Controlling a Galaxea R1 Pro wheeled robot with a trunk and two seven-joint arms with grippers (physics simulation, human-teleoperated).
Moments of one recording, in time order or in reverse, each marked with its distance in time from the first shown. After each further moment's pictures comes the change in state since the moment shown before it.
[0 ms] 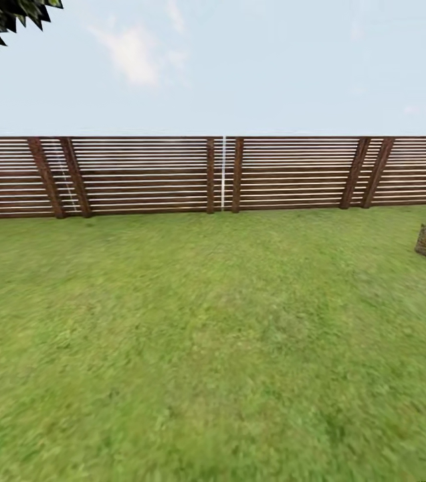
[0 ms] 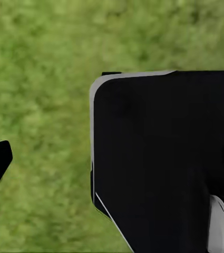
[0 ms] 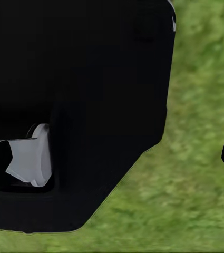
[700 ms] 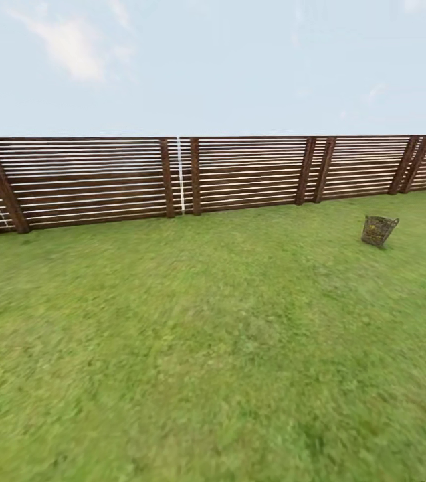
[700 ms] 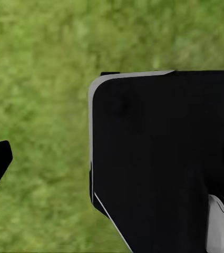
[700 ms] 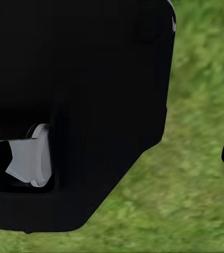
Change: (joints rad) left arm 0.000 -0.002 0.000 0.000 -0.001 0.000 0.000; right arm 0.000 0.000 -0.001 0.000 0.000 0.000 0.000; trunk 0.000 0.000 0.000
